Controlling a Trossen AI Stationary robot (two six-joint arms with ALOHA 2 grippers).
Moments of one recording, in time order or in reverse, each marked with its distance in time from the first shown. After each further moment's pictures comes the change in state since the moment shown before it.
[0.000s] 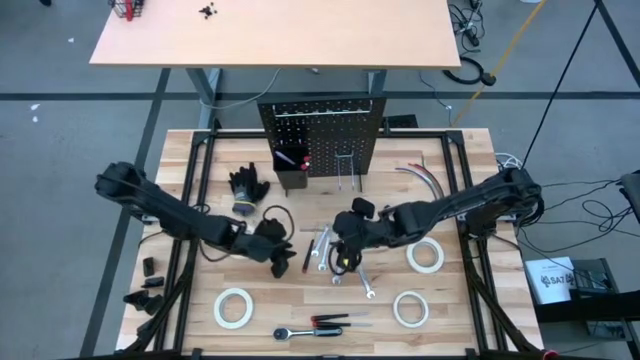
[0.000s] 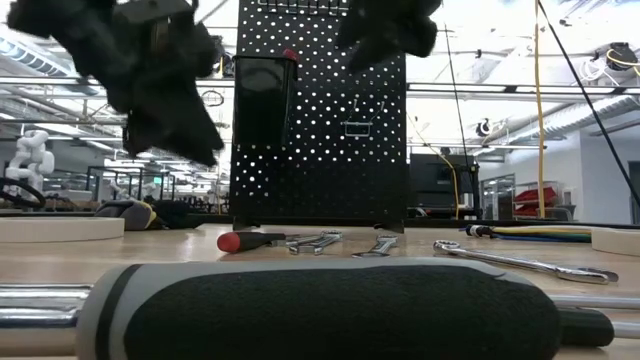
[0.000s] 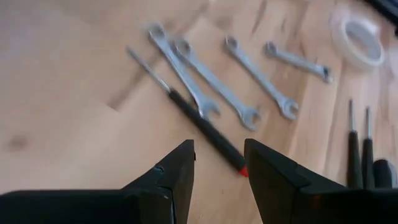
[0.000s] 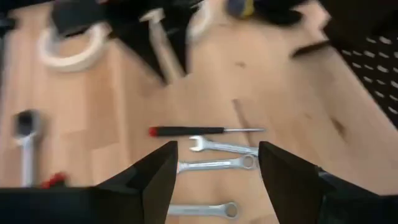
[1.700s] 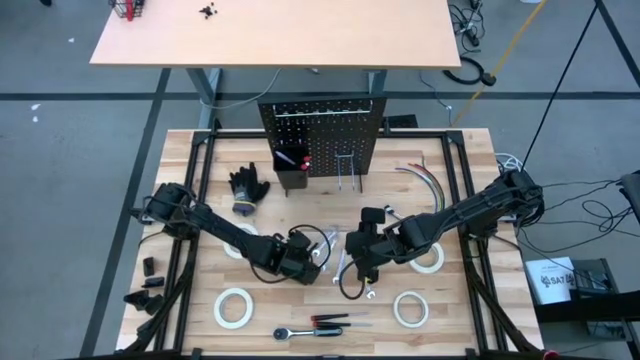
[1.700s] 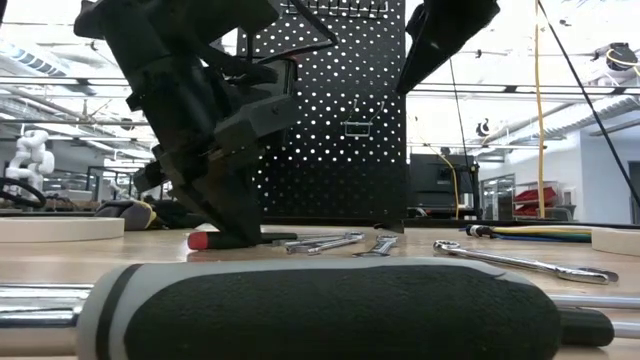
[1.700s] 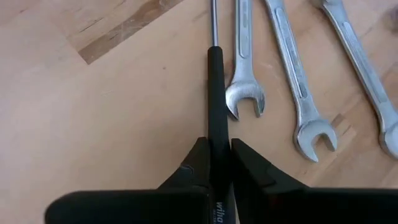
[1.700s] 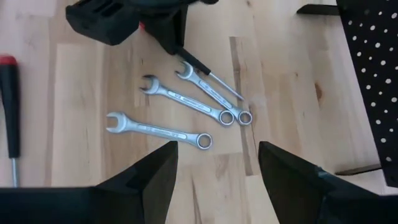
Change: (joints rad) left arm -0.008 0.515 0.419 -0.394 -0.045 -0.340; right arm 0.097 -0.001 -0.016 -0.229 0.044 -0.146
